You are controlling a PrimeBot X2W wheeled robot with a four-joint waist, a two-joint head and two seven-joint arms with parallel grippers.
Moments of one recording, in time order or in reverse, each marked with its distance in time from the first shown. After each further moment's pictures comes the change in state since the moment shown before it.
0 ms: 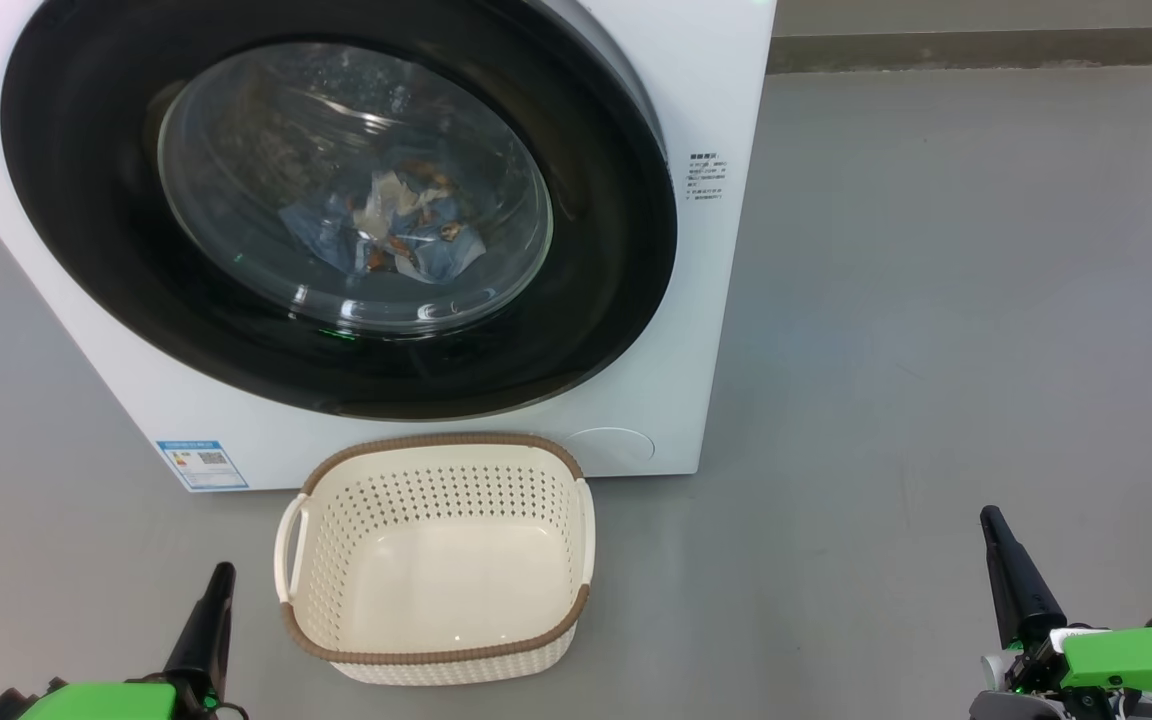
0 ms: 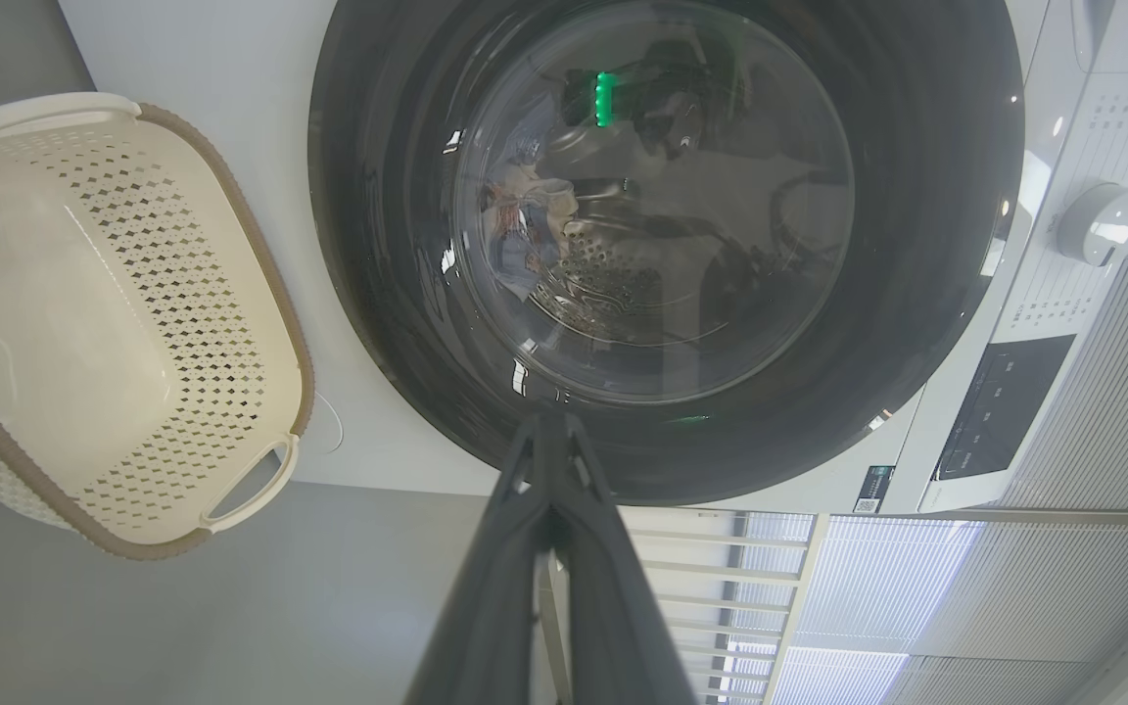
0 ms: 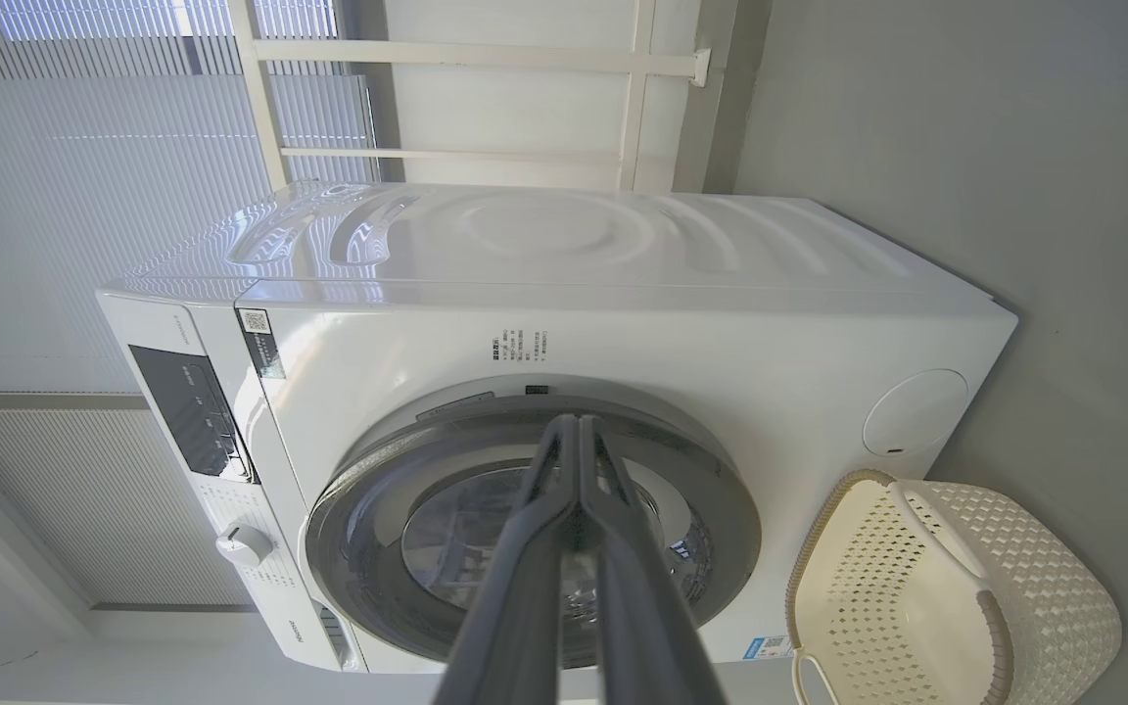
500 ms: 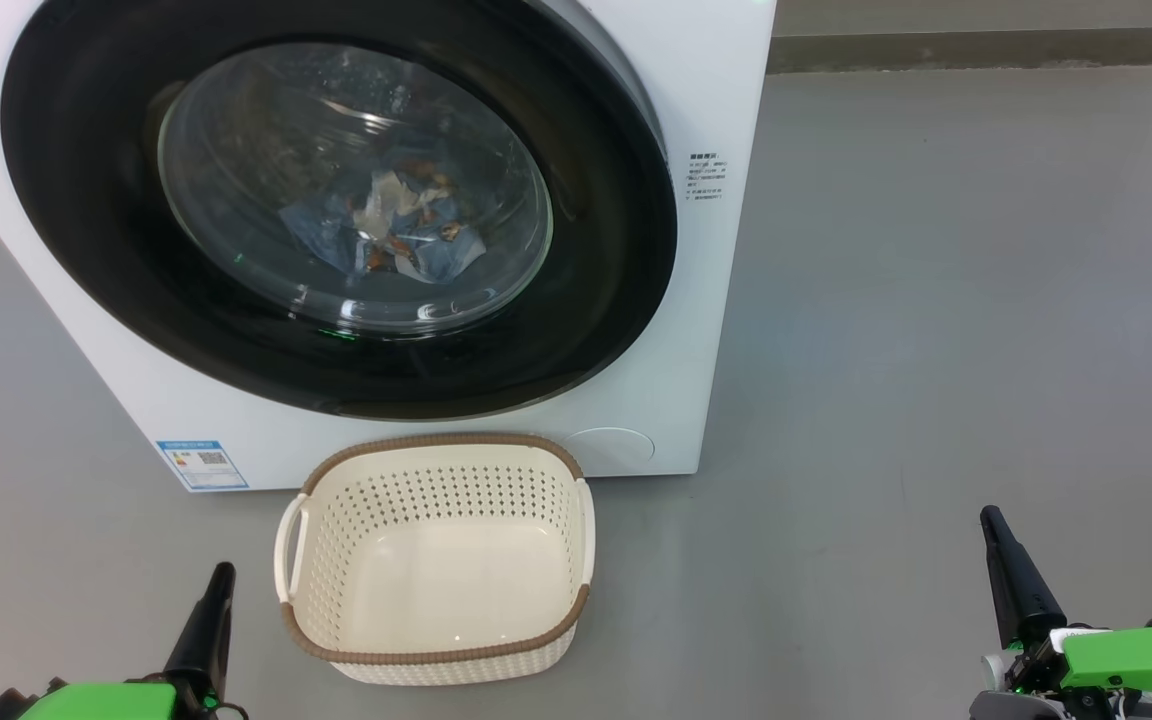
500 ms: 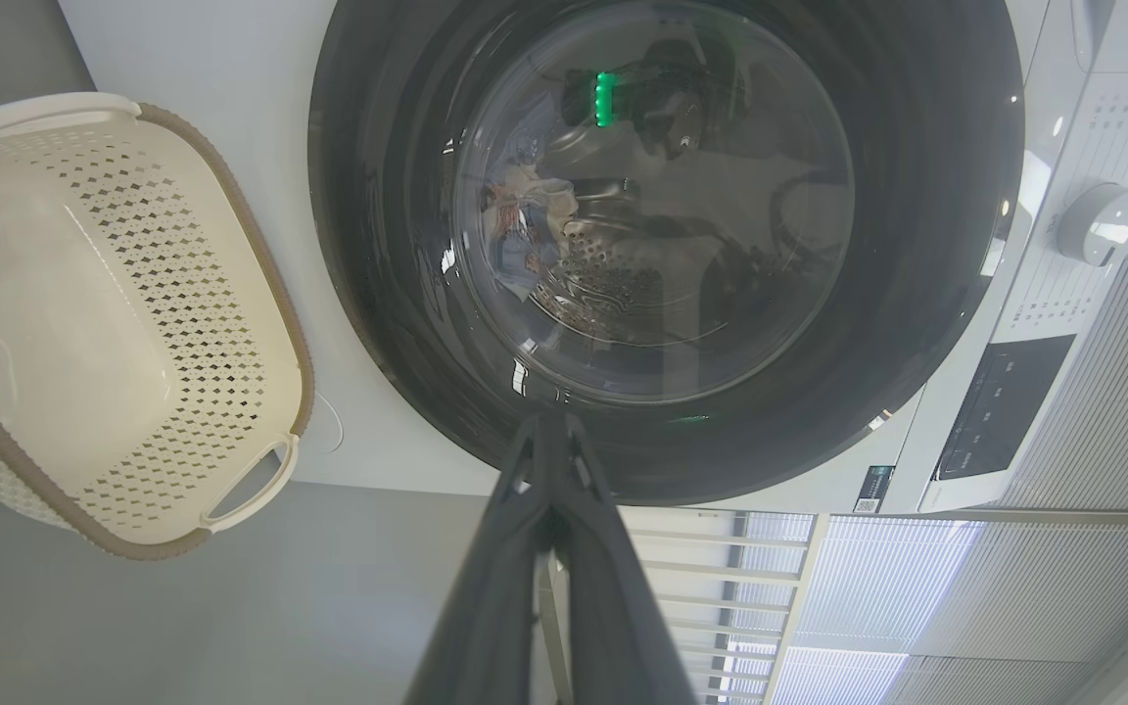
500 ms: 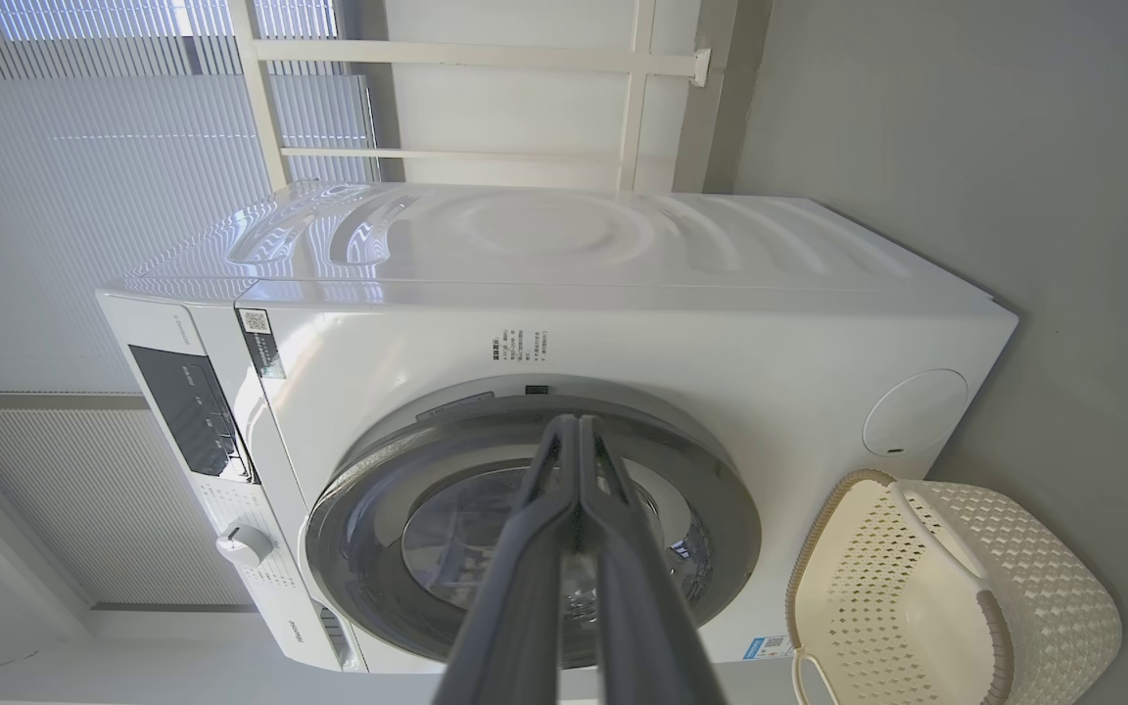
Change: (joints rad) left arm 0.000 0.000 0.000 0.000 0.000 0.000 0.000; right arm 0.000 0.000 0.000 0.000 0.000 0.000 0.000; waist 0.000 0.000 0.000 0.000
